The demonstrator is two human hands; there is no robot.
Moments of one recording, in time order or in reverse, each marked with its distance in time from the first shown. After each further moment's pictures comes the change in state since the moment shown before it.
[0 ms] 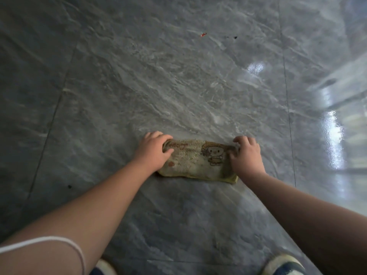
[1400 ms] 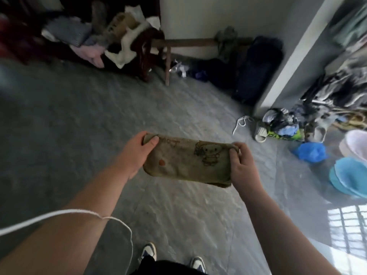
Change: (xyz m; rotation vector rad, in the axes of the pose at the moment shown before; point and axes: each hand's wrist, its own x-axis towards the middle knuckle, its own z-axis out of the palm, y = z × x) left_hand -0.342 0.336 -0.858 -1.038 0.426 -0.272; right_hand -0.290 -0.477 -0.766 0.677 0.056 -0.280
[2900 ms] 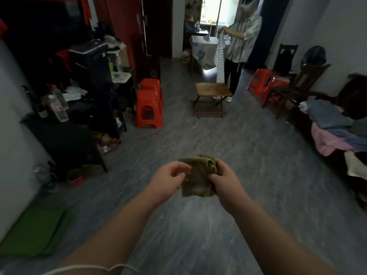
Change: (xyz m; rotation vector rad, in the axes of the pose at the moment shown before) left_hand -0.342 -0.151 -0.614 -0.115 1.036 -0.043; right_hand -0.433 -0.337 0.633 0.154 -1.494 -0.187
